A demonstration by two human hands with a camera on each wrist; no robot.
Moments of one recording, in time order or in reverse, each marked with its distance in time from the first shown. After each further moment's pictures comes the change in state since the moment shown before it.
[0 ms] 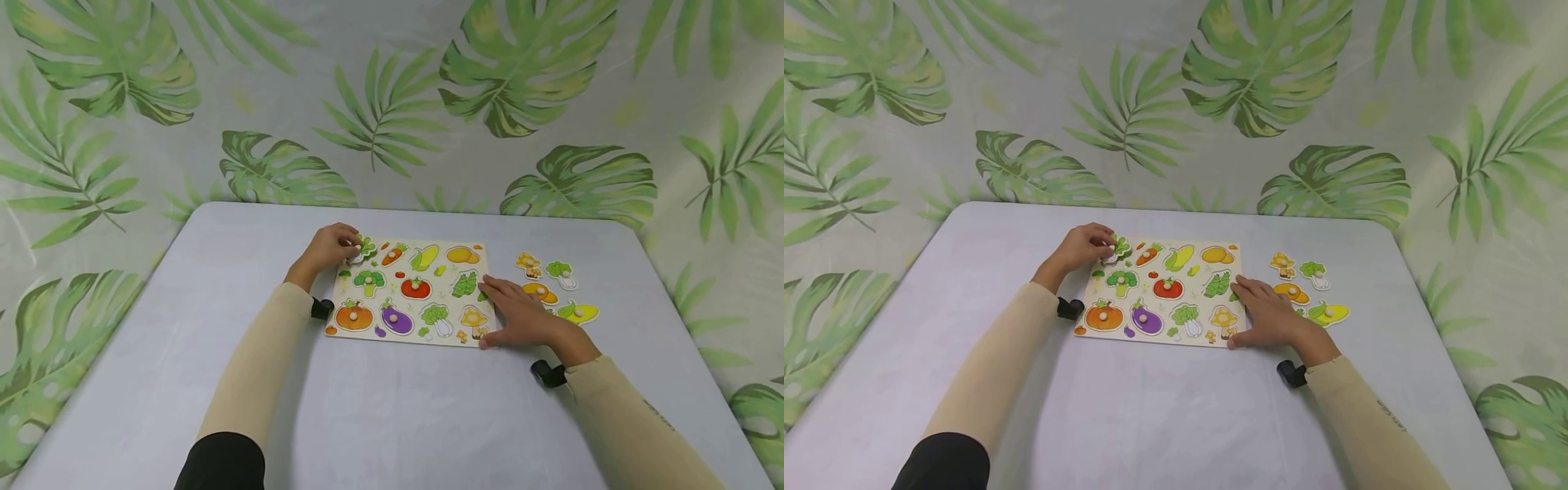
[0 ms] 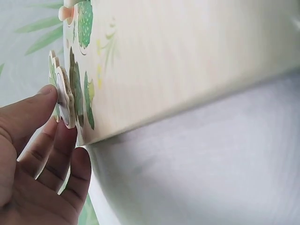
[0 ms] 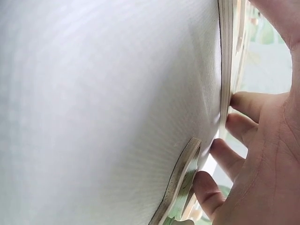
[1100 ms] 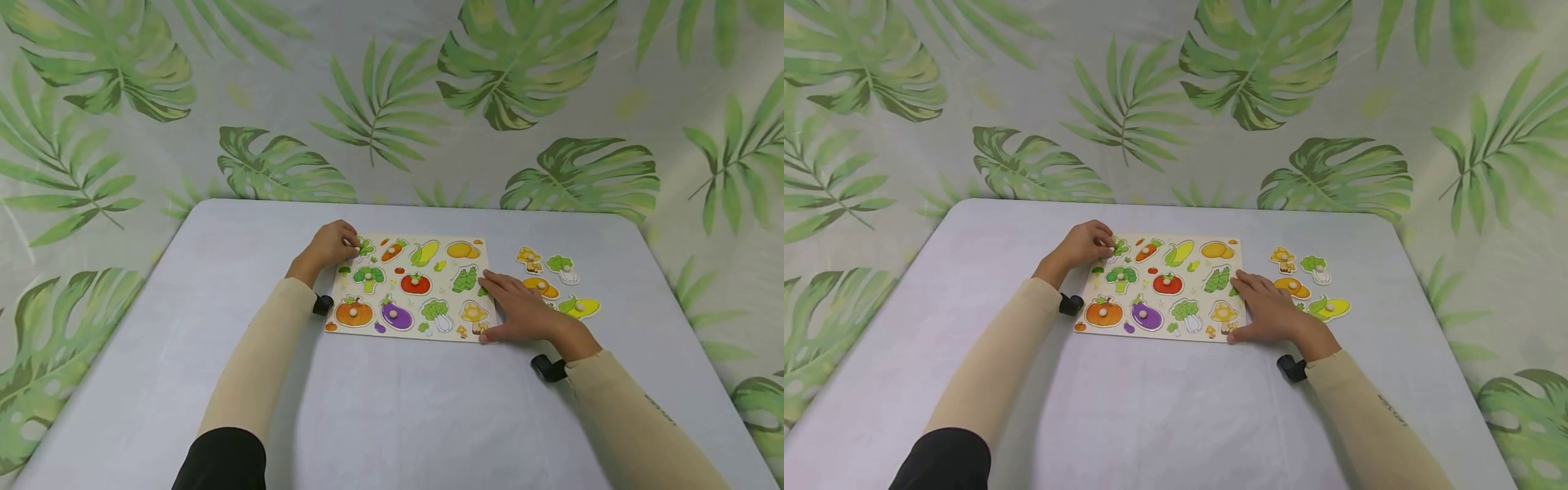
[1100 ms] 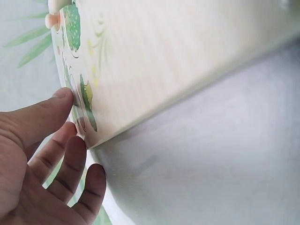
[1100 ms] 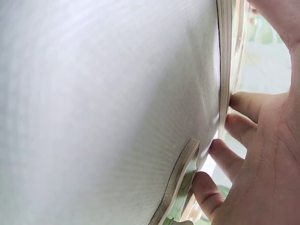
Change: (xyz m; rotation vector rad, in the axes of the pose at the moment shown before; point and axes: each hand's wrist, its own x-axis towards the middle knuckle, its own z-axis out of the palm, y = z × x) left_hand 0.008 0.002 0.004 0.146 -0.046 -0.024; right_hand 0.000 -0.002 0.000 -0.004 0.005 0.006
